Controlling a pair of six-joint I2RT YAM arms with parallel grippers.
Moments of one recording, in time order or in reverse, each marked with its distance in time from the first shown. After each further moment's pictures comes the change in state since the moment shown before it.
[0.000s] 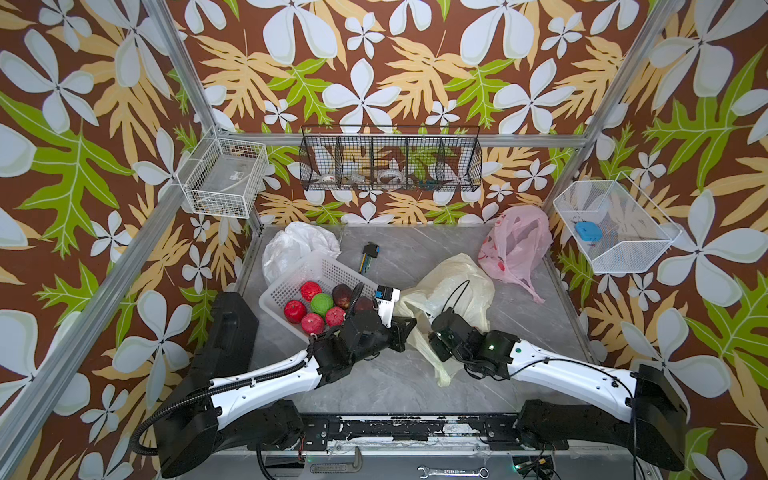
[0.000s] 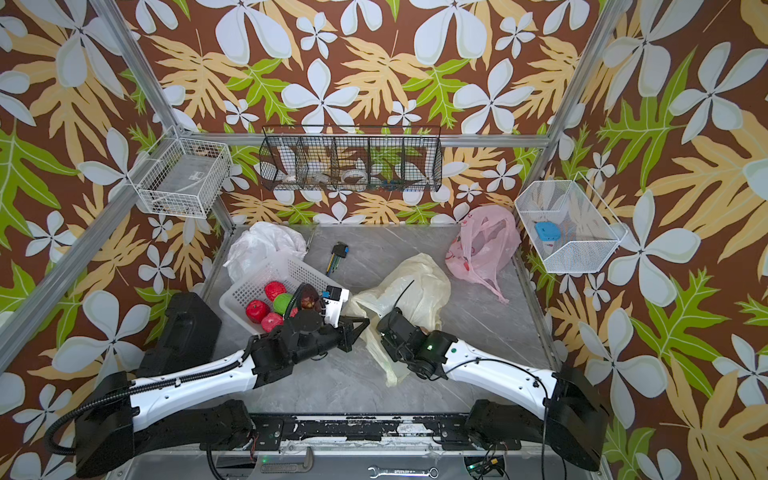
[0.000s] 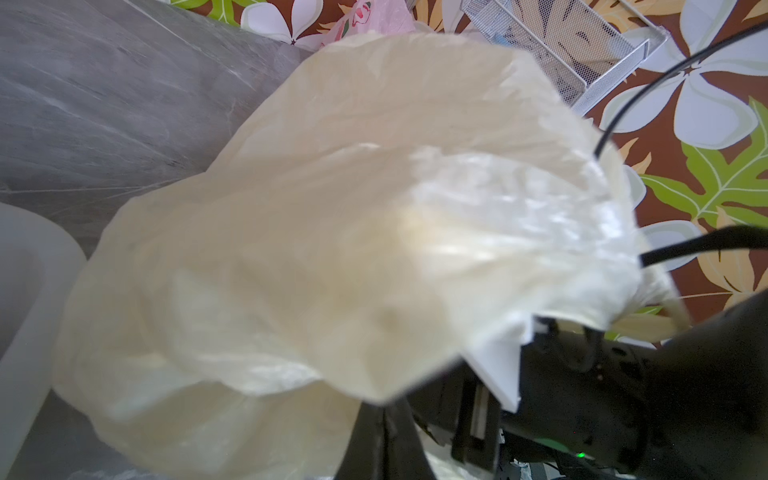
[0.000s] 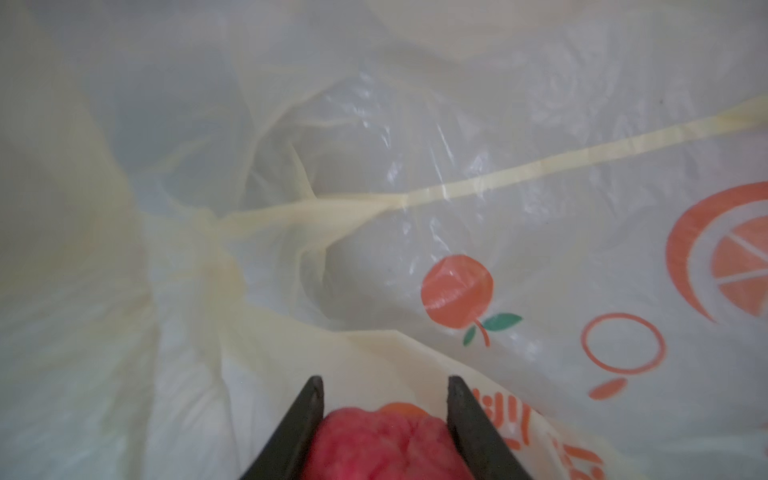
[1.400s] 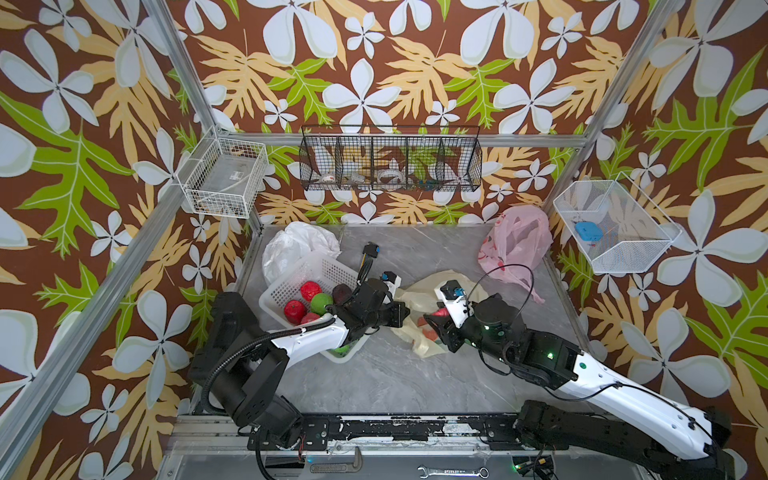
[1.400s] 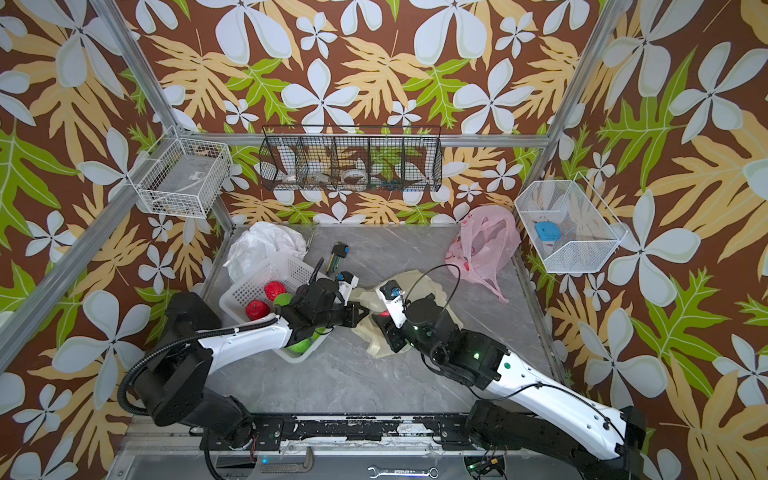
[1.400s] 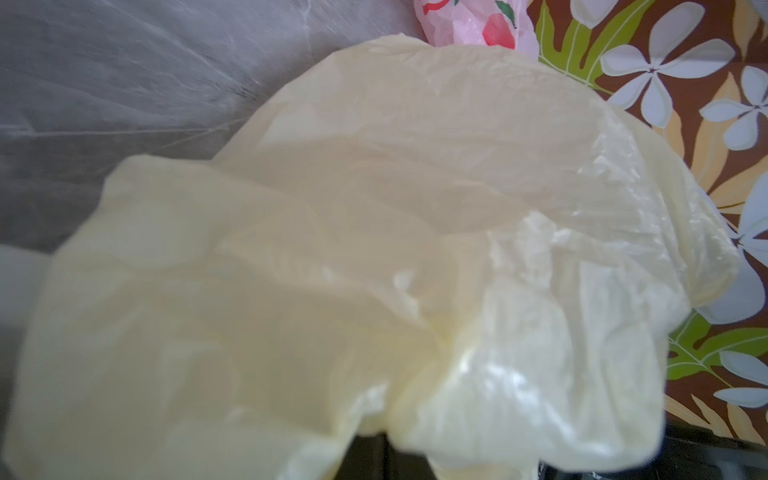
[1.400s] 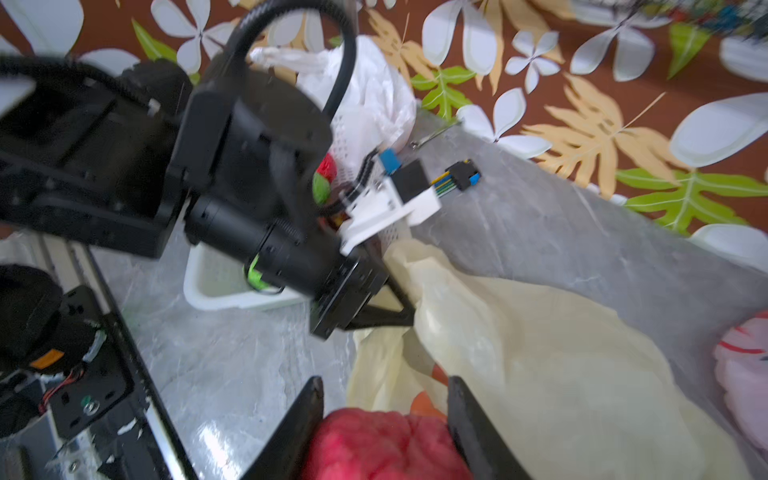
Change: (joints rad) left arm 0.235 0.349 0.129 -0.067 0.272 0.073; right arm 0.022 -0.300 0.214 0.014 -0.140 -0.045
